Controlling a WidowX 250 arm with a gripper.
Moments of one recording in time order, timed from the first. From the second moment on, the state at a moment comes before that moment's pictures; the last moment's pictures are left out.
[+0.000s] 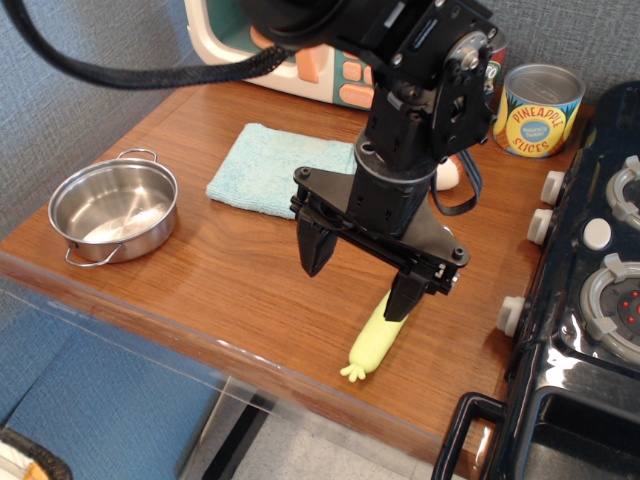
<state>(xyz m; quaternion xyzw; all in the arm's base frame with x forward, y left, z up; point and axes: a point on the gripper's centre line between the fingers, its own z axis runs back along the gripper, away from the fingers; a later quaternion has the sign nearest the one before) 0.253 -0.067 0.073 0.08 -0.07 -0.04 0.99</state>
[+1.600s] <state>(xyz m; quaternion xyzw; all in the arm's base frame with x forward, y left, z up) 0.392 -0.051 0.040 0.00 -0.03 -0.08 1.00</state>
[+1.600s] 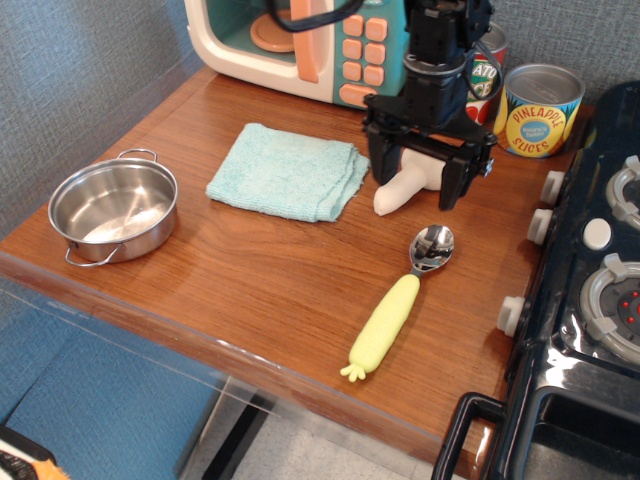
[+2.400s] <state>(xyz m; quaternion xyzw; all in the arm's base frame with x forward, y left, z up) 0.413 -0.038 0.013 0.01 0.00 -0.08 1.00</state>
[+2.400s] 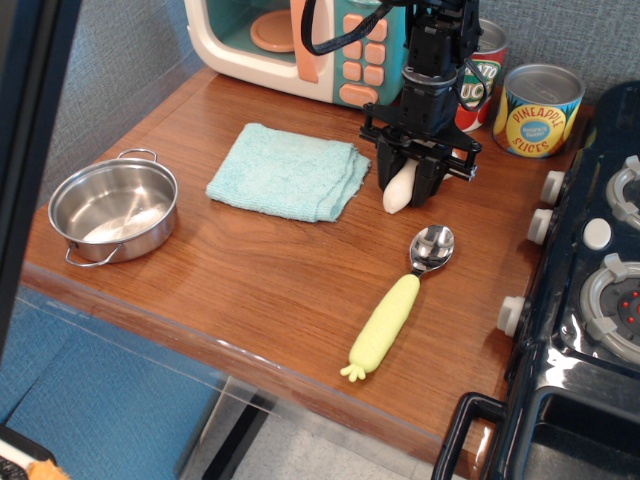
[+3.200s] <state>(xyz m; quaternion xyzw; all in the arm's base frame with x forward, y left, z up) 0.400 0.087 0.083 0.02 -0.05 0.05 1.00</state>
